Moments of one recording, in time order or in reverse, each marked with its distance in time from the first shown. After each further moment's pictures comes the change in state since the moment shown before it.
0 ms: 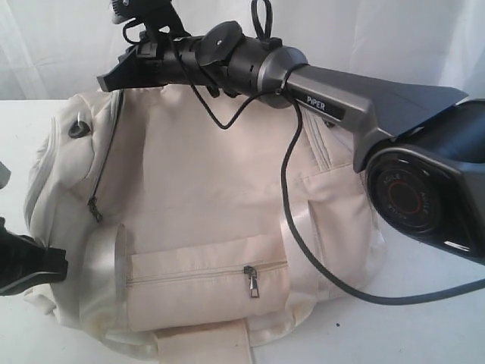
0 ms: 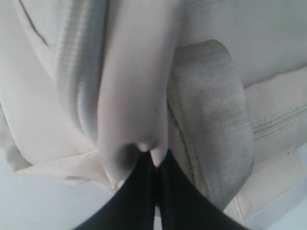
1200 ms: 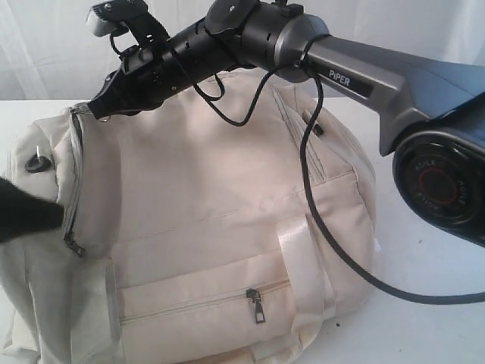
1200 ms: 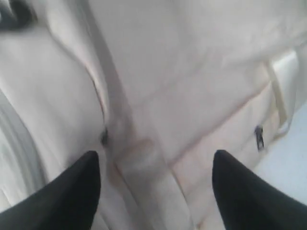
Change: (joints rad) left arm 0.000 -0.256 -0.190 0.135 0.217 -0.159; right arm -0.014 -0.079 -0.003 -0.054 0.579 0.086
